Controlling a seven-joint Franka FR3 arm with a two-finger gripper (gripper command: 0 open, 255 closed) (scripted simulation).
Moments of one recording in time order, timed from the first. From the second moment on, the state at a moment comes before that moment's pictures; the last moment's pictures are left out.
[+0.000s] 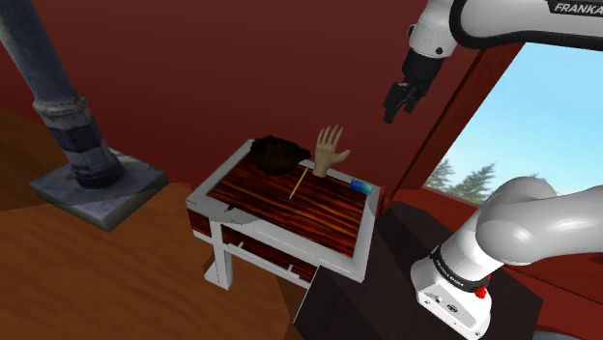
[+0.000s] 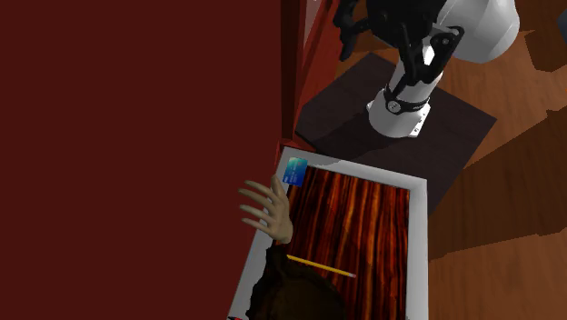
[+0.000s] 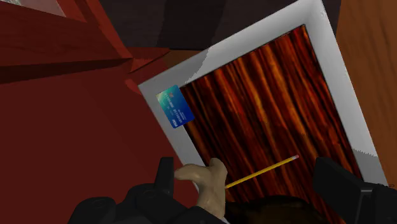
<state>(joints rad) 0.02 -0.75 0.04 -2.44 -0.06 1.71 0.06</state>
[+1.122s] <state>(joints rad) 0.20 -0.47 -0.35 -2.73 -0.01 2.54 -0.58</state>
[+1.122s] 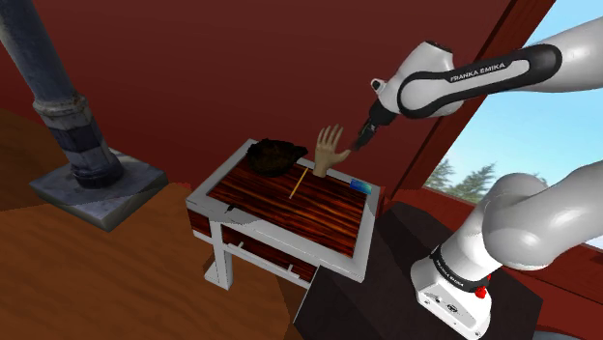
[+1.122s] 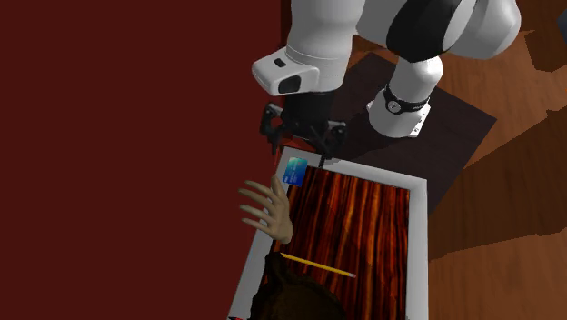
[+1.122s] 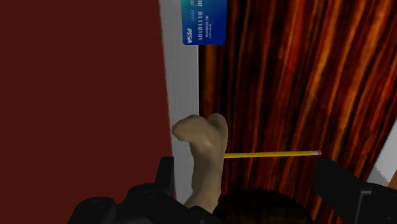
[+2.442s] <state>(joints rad) 0.66 -0.11 -0.72 -2.65 0.54 2.86 -1.21</state>
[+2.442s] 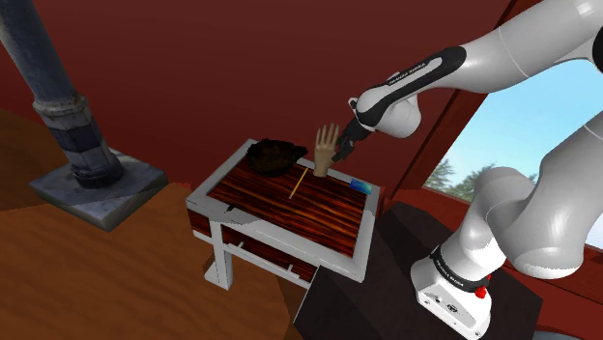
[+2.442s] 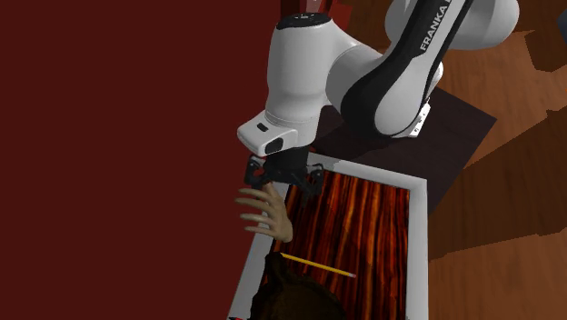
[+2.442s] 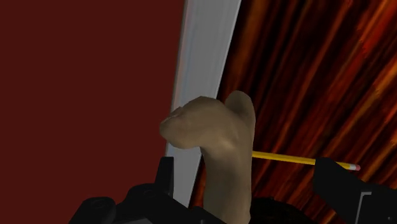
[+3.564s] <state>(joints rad) 0.55 -0.20 -0.65 -2.66 0.33 2.76 -1.03</state>
